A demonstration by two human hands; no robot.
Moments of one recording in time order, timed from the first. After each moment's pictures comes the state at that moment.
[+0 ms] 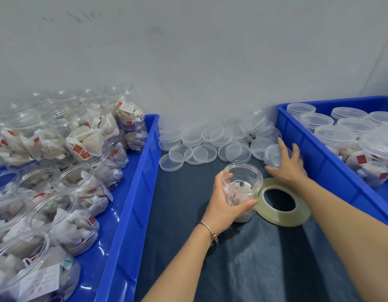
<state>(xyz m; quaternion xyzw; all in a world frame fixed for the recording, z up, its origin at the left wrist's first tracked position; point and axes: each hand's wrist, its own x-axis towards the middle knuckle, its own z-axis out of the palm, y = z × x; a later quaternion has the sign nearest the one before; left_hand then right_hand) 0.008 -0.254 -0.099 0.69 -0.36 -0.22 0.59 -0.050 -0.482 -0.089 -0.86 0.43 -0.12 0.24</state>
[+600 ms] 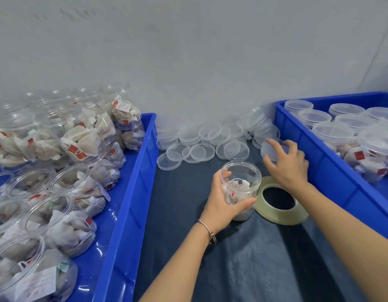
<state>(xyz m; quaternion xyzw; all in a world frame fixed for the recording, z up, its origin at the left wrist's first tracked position) 0.012 -0.255 -0.104 0.69 -0.37 -0.22 0.58 -0.055 -0.460 -0.084 -0.88 0.40 -0.22 0.14</state>
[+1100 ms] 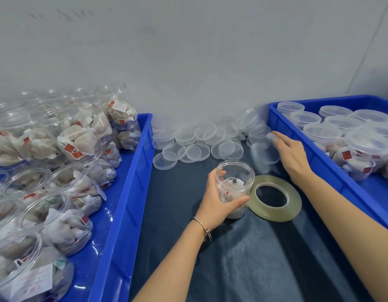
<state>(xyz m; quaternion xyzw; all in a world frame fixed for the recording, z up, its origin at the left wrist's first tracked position) 0.008 -0.252 -0.099 0.68 -0.37 -0.23 0.58 -0.069 -0.467 -0.049 -0.76 0.36 -0.33 0.44</state>
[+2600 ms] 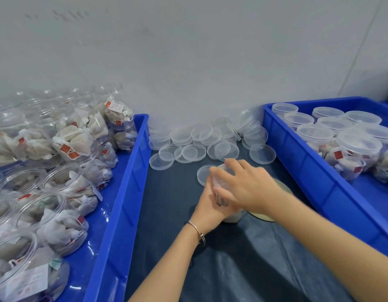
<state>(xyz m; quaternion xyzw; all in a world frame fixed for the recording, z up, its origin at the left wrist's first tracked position) 0.002 -0.247 -0.091 0.65 -0.42 -0.25 0.57 -0.081 -0.340 -0.025 -0.98 0.13 -0.10 -0.08</state>
